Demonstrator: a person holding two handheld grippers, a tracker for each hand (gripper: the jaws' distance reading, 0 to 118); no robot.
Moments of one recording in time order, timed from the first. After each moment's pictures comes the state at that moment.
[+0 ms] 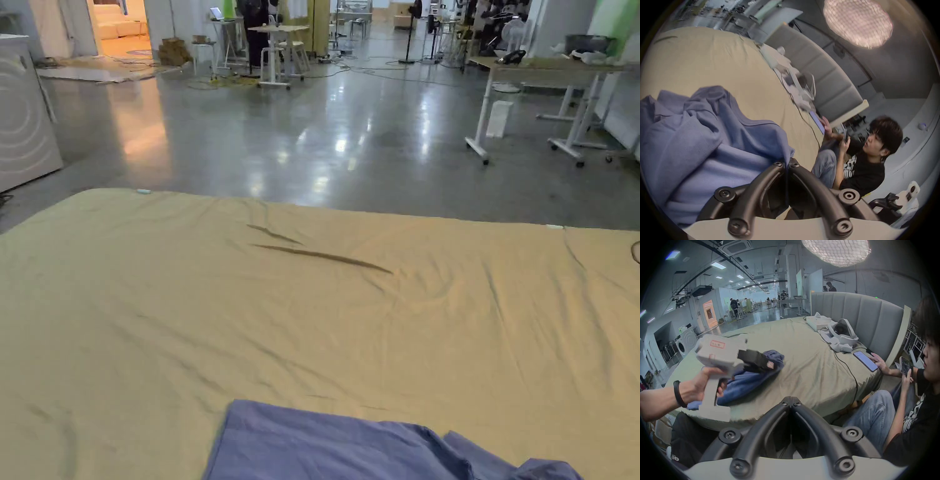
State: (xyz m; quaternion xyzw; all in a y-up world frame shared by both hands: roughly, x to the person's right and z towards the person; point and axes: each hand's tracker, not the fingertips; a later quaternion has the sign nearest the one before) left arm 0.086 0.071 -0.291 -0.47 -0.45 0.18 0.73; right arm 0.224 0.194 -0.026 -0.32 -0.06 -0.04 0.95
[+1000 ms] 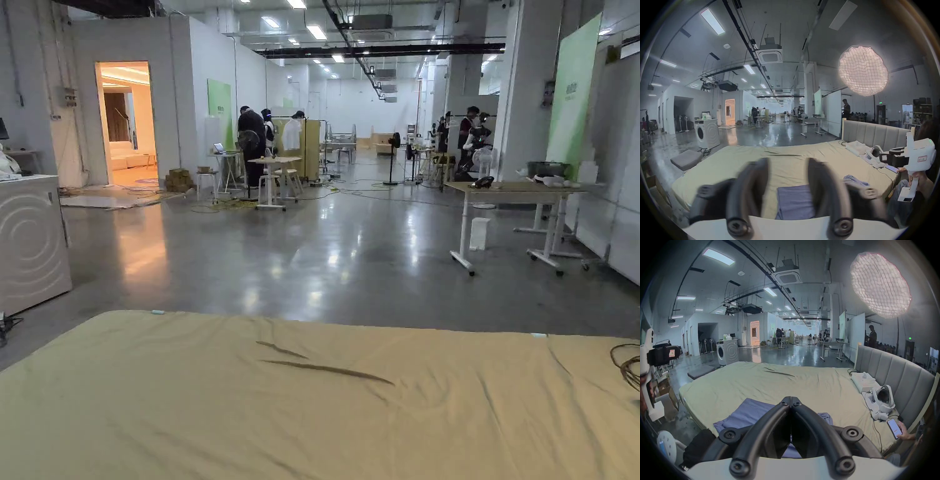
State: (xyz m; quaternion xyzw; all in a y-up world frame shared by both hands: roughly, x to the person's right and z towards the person) left arm -0.248 0.329 0.015 -0.04 0.00 0.00 1.00; right arm 0.125 0.290 -0.060 -0.11 0.14 0.04 0.98
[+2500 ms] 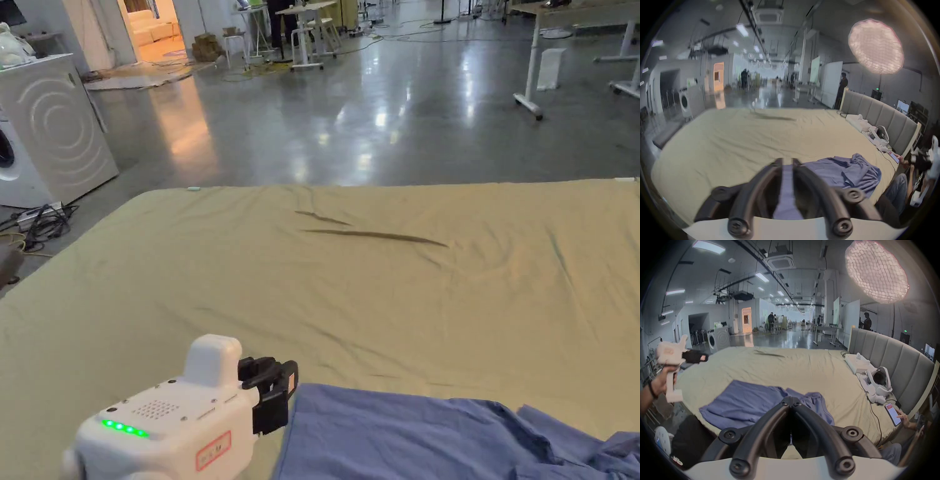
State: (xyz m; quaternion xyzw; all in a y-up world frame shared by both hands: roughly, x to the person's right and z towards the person) left arm -0.298 0.204 -0.242 -0.27 -0.07 0.09 0.96; right arm 0.147 0.232 -0.100 -0.21 0.09 0.05 0.97
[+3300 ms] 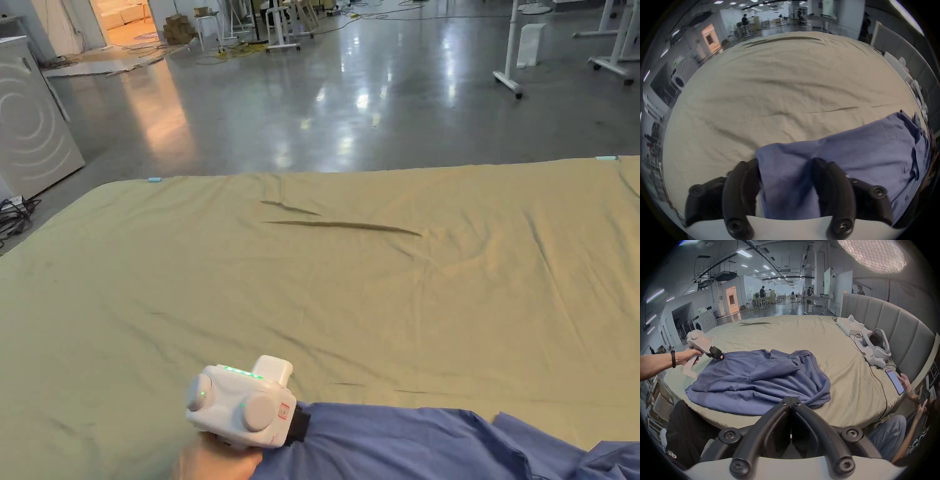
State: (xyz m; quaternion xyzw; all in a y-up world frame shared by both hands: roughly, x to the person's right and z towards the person) left arm -0.258 0.066 -0.402 -0.52 -0.01 -0.05 0.85; right arm 0.179 0.167 -0.109 -0.34 0.05 0.01 0.94
